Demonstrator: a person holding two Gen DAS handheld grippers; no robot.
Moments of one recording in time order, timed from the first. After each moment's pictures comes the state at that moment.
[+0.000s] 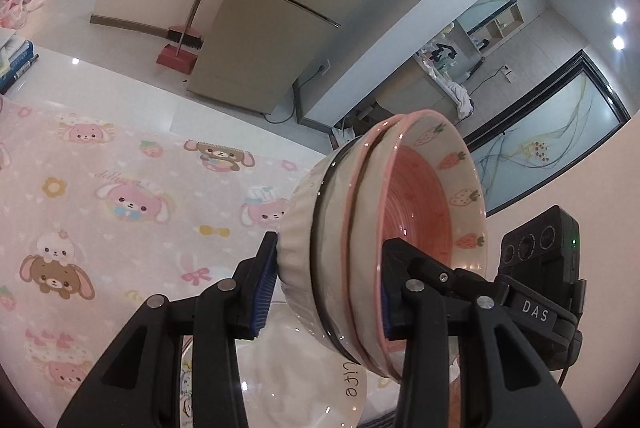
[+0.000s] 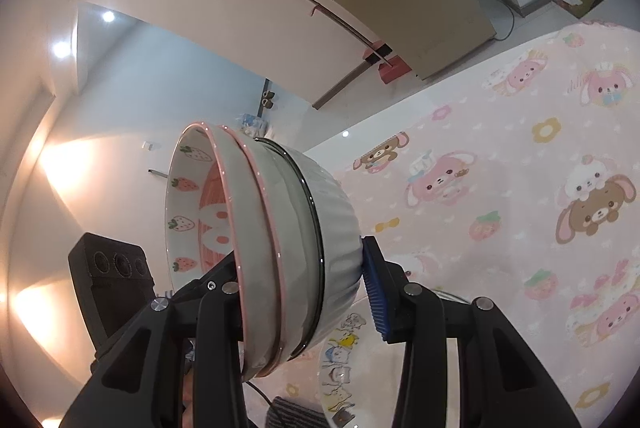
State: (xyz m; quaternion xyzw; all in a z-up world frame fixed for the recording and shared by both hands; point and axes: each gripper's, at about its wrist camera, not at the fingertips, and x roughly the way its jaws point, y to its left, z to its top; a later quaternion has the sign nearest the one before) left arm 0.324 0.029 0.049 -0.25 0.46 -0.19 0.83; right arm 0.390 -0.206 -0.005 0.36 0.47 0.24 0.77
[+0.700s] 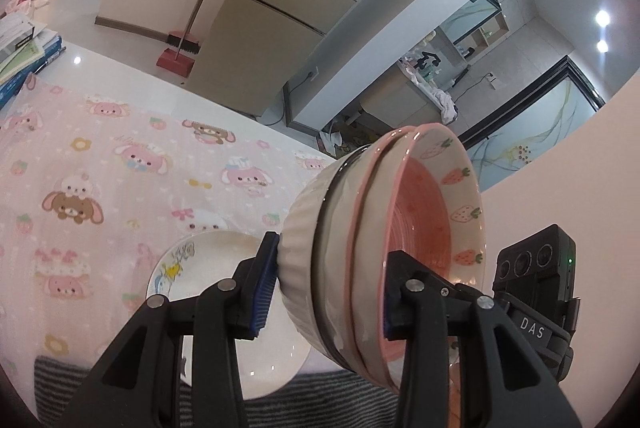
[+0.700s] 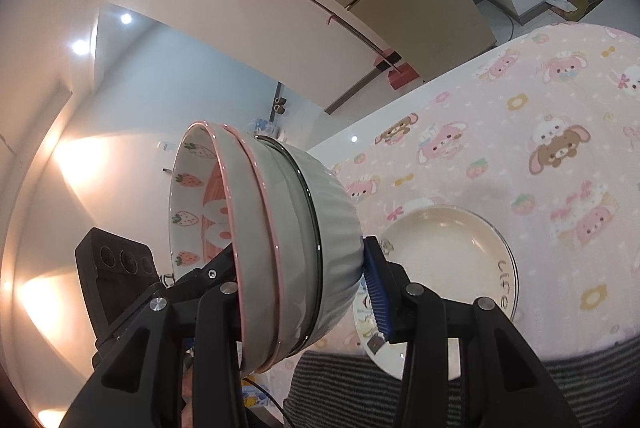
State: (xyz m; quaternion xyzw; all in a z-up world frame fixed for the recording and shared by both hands) left arm 0.228 0.024 0.097 -0.27 0.44 -0.20 0.83; right arm 0.279 -0.216 0.054 0.35 0.45 0.24 0.78
